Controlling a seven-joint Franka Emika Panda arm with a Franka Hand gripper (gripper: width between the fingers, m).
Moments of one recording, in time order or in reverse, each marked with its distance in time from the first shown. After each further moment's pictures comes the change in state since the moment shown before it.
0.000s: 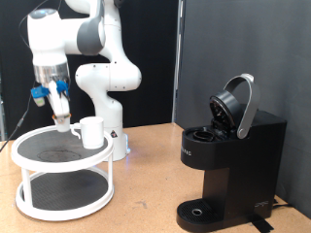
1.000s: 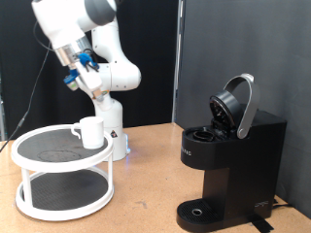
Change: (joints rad) arm 0.106 -0.042 0.067 0.078 0.424 -0.129 0.114
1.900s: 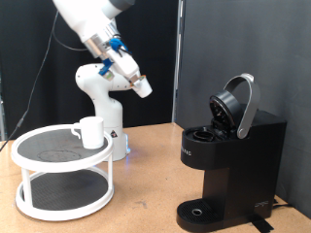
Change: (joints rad) arm 0.111 0.062 0.077 0.091 0.286 0.026 0.089
